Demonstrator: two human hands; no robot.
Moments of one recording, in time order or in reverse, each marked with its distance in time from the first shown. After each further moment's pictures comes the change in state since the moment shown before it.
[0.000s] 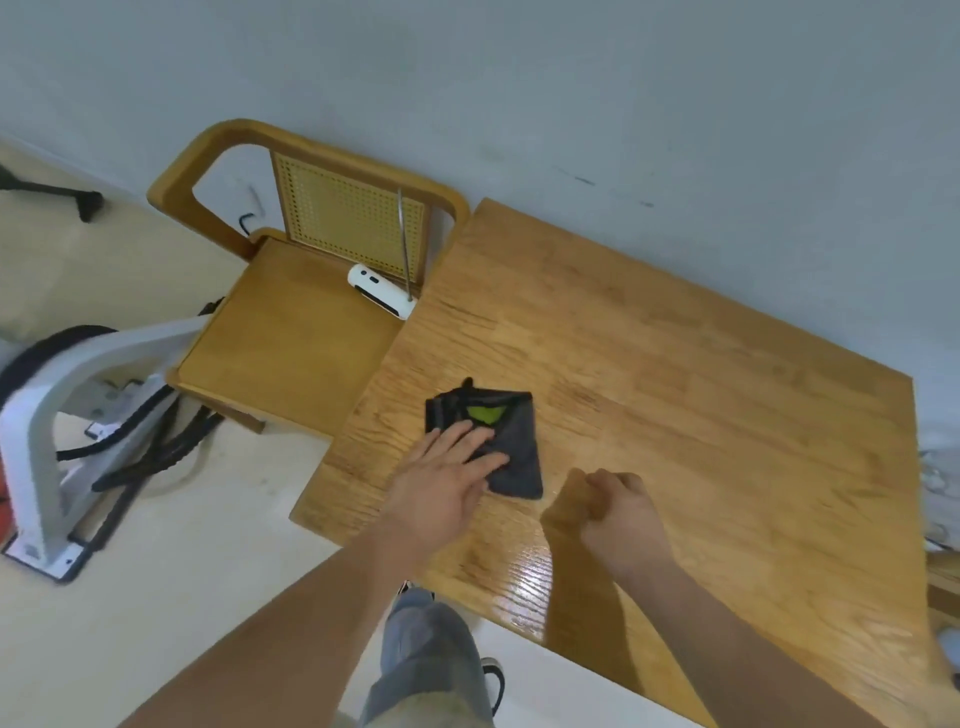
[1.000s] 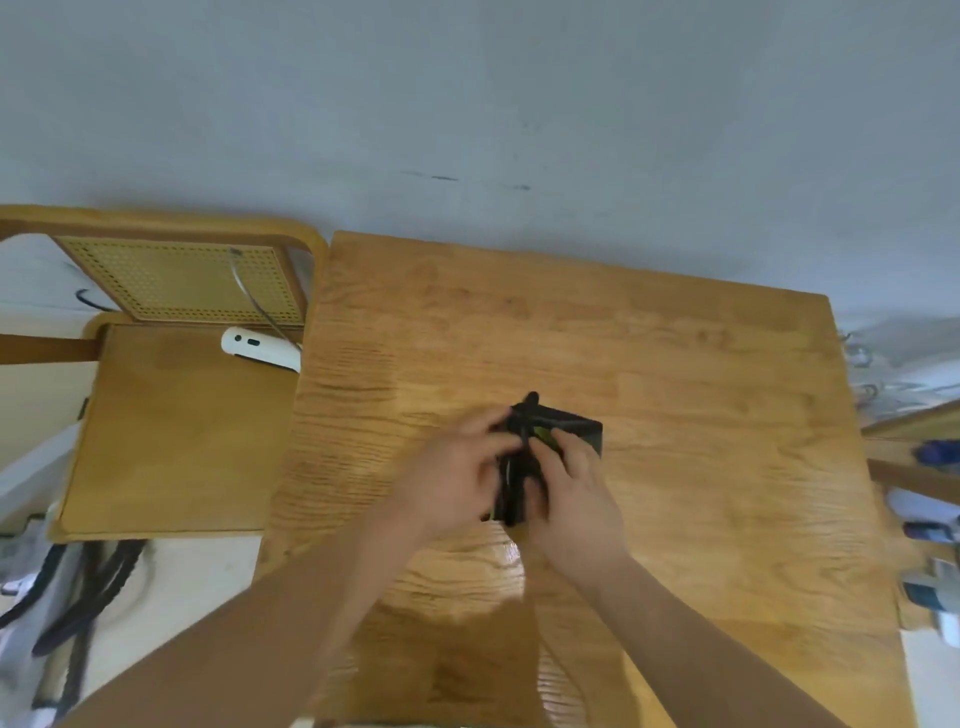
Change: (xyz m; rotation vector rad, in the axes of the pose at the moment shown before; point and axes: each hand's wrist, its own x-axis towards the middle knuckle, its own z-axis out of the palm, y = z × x) left_hand 0.175 0.041 -0.049 -0.403 -0.228 0.156; right_hand 0.074 -0.018 -0.029 -0.013 0.261 -0.094
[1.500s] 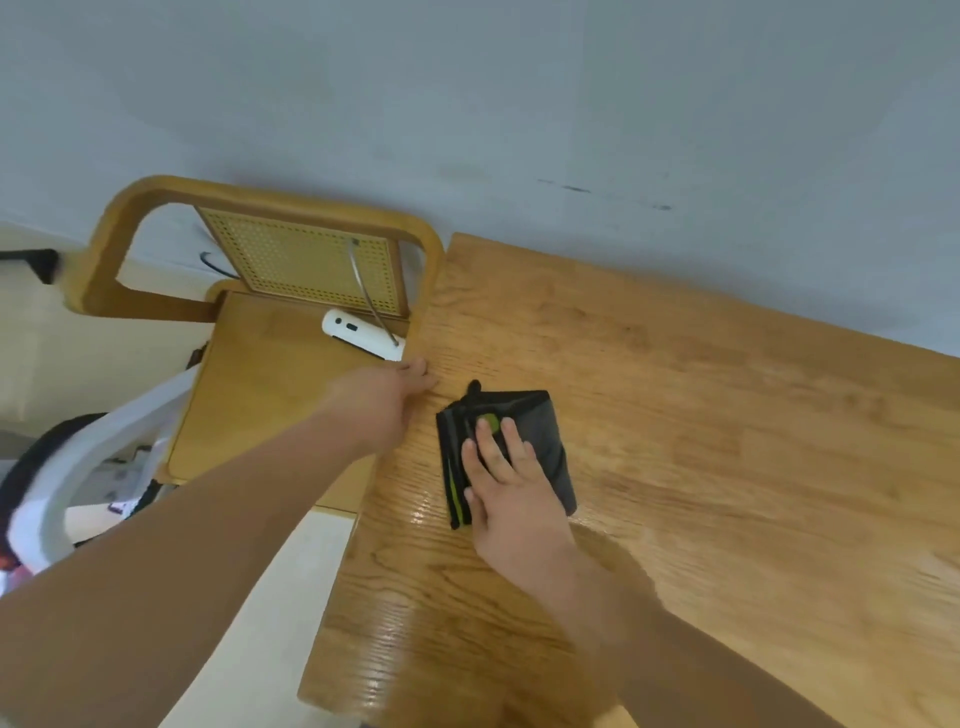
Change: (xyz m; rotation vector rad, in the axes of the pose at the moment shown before) left_hand -0.009 -0.116 -0.157 0.461 -0.224 -0.500; right_hand 0.060 -0.121 0.064 -0.209 -0.317 -0.416
